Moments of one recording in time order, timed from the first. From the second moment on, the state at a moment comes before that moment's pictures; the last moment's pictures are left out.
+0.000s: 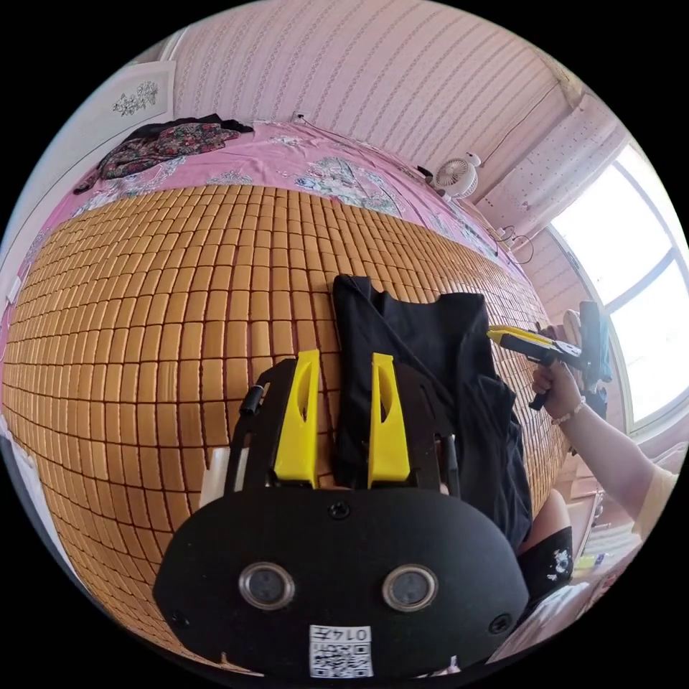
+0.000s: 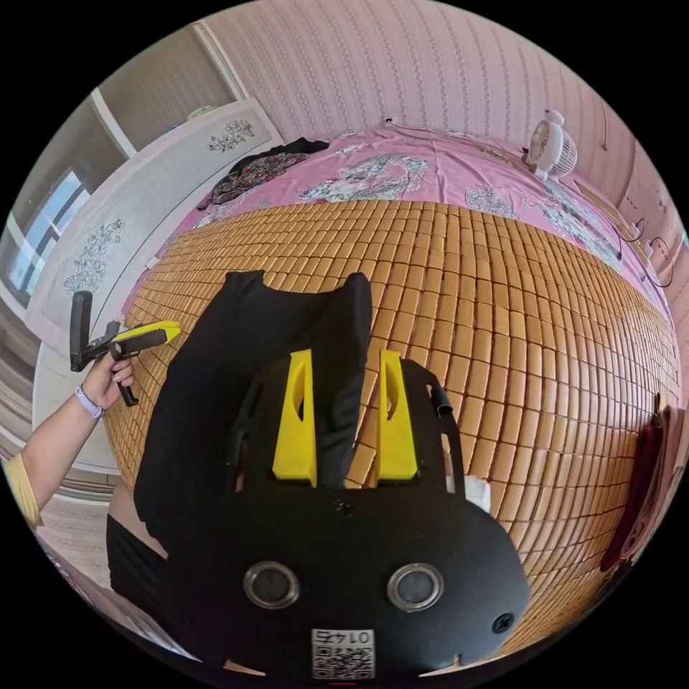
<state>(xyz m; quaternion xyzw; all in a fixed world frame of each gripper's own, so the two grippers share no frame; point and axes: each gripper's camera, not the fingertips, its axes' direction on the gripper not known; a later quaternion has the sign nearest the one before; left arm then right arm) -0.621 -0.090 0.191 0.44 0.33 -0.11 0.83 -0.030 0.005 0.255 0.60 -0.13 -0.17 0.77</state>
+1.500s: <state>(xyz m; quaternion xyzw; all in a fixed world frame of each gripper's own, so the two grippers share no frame) -0.373 0.162 0.219 0.46 0.35 0.07 0.81 -0.161 0.074 0.440 0.52 -0.03 -0.36 0.77</state>
